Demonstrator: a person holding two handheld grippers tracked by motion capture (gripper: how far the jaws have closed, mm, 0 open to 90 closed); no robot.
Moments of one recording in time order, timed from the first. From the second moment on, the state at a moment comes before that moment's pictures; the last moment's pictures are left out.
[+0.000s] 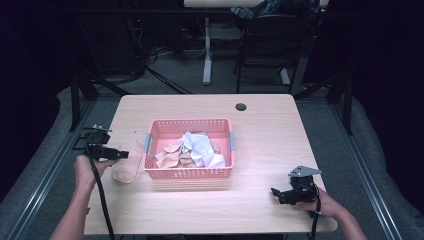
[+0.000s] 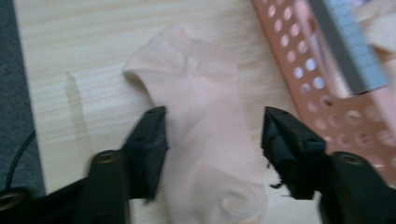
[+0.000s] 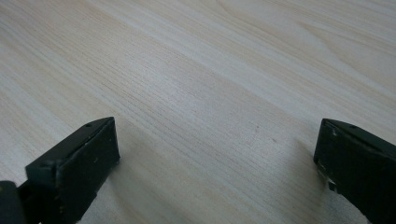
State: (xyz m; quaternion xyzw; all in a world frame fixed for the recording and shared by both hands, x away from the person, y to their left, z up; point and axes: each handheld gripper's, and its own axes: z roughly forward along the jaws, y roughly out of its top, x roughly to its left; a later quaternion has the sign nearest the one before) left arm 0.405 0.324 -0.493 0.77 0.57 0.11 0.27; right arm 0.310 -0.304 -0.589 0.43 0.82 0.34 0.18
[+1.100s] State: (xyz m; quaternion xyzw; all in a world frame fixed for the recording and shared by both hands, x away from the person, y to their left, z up) left arm 0.438 0.183 -0.479 0.88 0.40 0.08 0.25; right arm 0.310 -0.304 -0.590 0.43 0.82 0.34 0.18
